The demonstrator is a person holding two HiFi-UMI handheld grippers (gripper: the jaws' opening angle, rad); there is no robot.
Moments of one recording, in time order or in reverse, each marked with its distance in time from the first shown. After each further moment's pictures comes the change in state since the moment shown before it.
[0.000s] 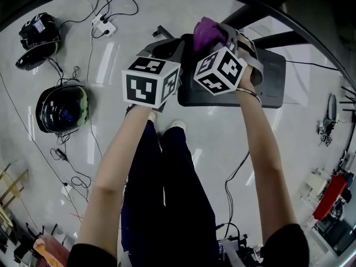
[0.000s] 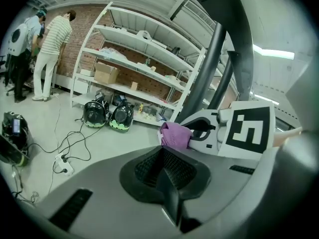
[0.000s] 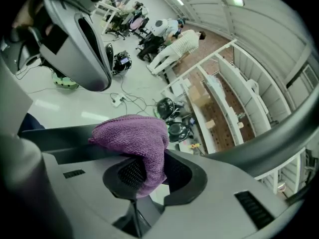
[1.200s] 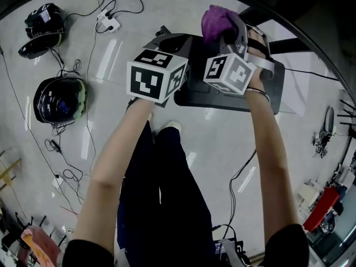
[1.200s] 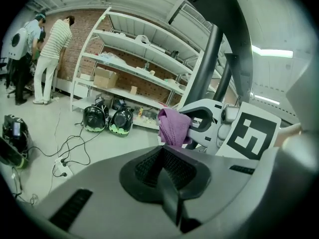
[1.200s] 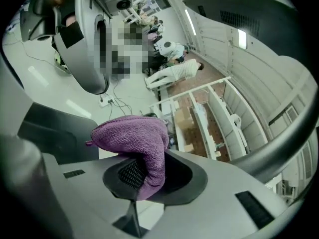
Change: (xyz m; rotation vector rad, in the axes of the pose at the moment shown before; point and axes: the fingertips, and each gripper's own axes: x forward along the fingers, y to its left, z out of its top) left arm 0.005 -0.015 0.022 0.014 -0.043 0.009; right arm -0.023 -0.058 0.021 -0.226 -0.186 -0.270
